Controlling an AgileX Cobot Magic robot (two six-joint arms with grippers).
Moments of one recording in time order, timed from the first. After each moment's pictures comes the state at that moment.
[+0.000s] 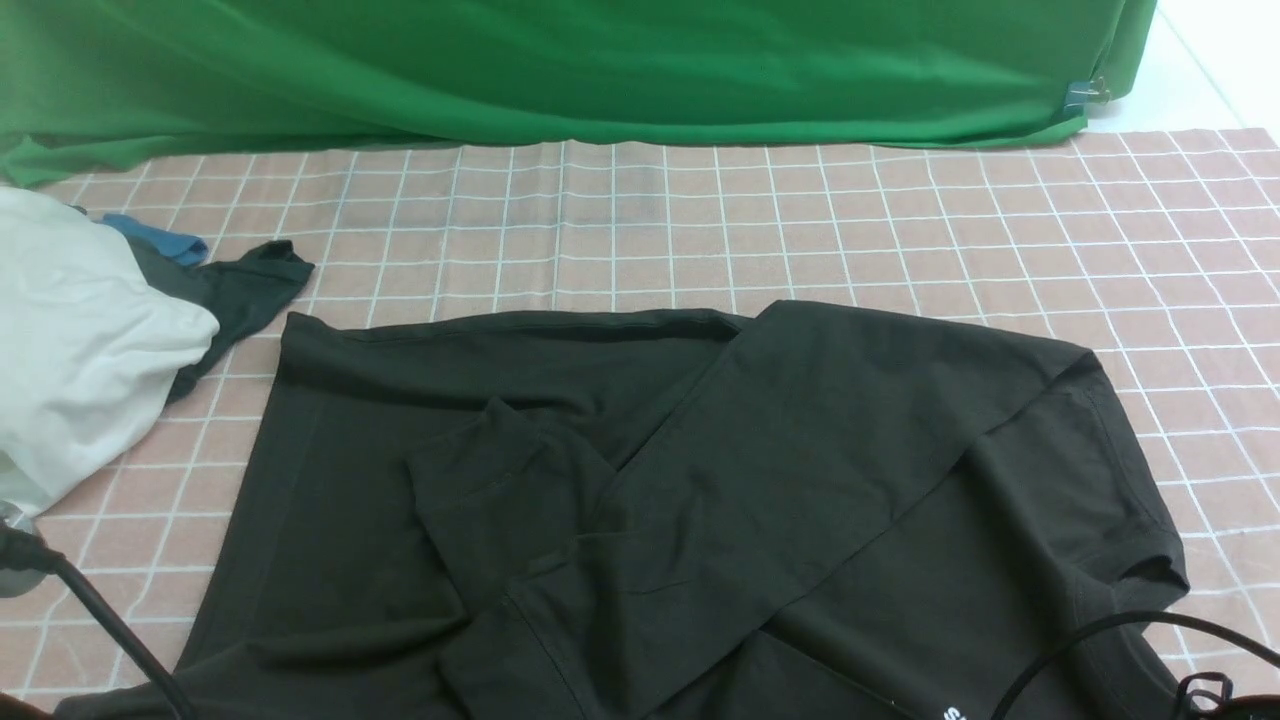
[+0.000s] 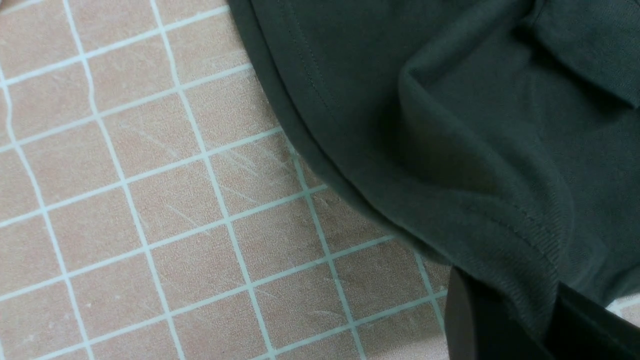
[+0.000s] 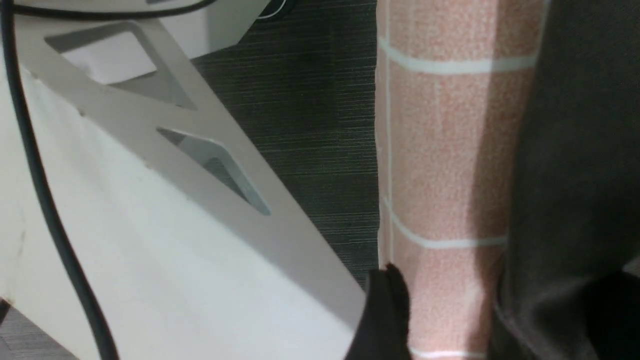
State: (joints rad) right arm 1.06 1.37 -0.50 -0.09 0.99 -0.28; left arm -0.11 0.63 -0.62 -0.06 1.20 0.19
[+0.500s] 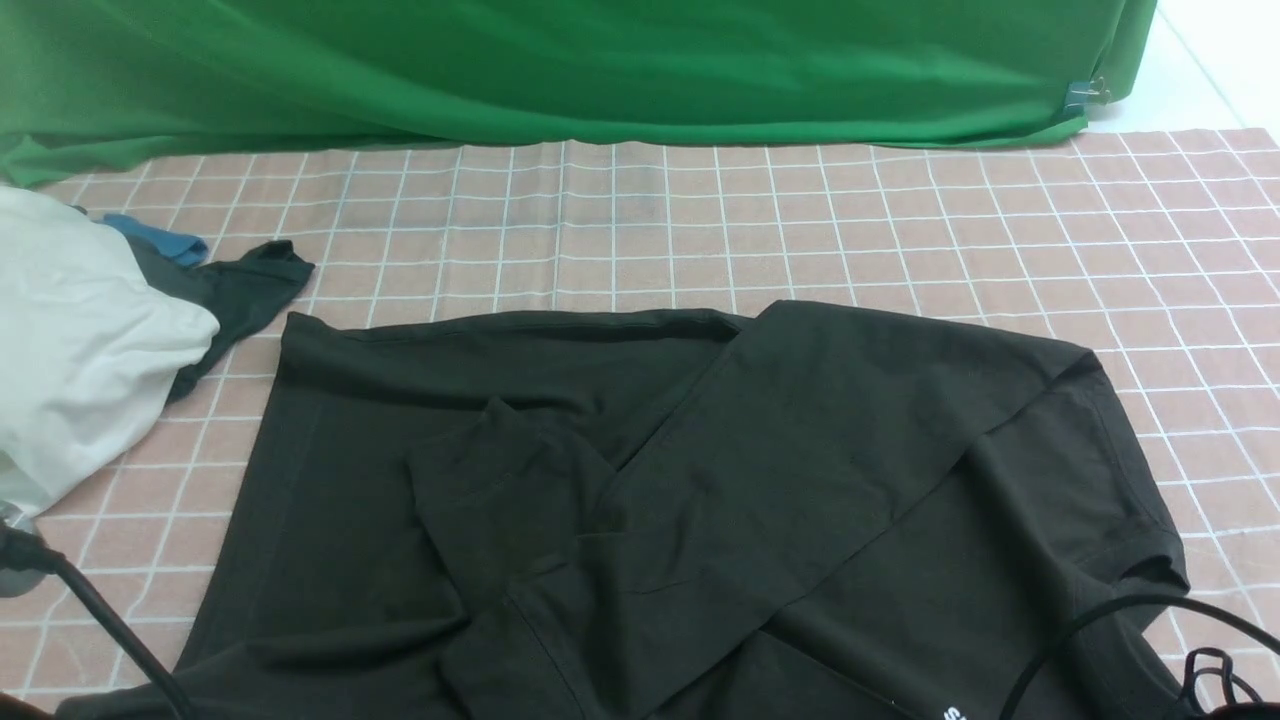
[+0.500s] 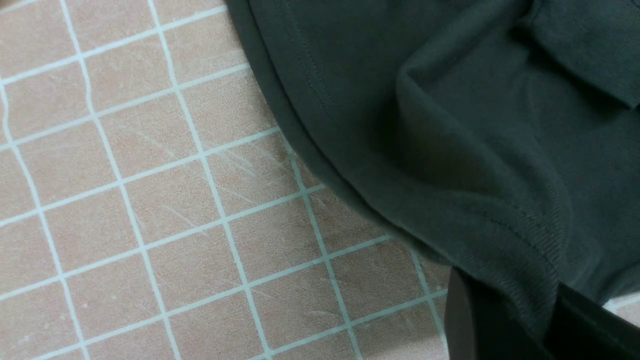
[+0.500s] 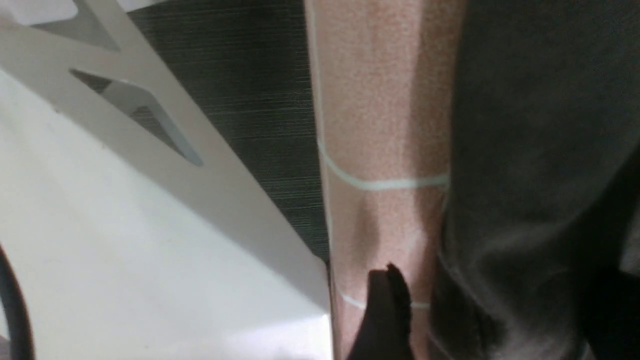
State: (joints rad) right arm 1.06 1.37 -0.48 -0.21 1.02 -0.23; left arm -0.11 0.63 -0.62 -0.07 1.20 0.19
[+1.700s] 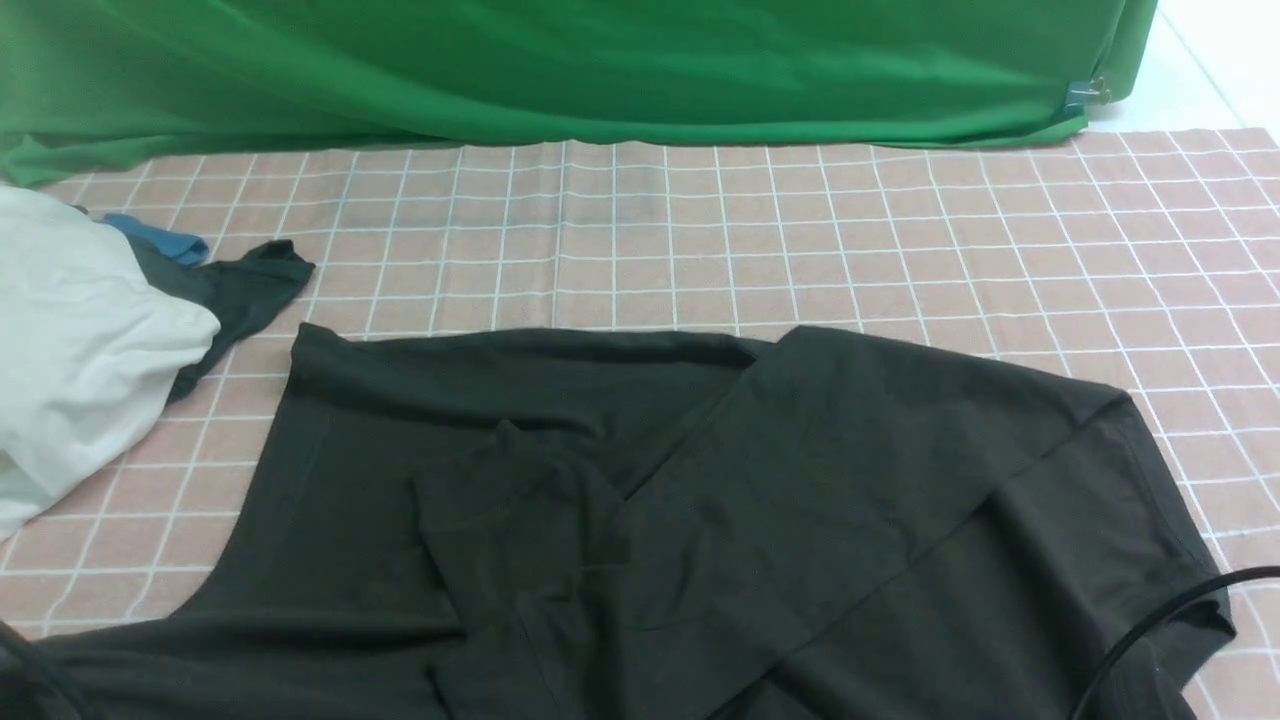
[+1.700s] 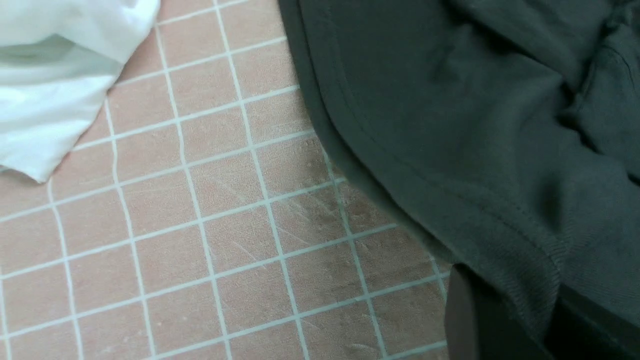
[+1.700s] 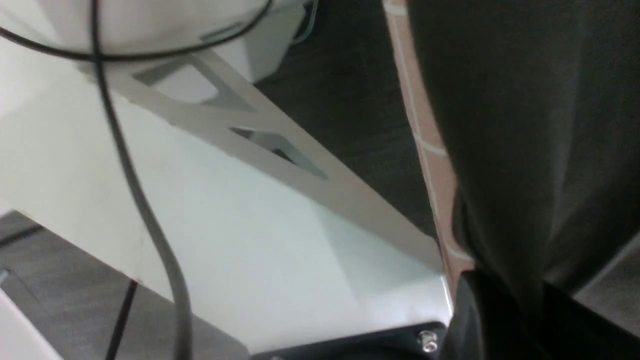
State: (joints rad) right arm 1.06 1.16 -0.55 0.00 1.21 -0.13; left arm -0.11 0.51 -0.70 0.02 1.22 0.13
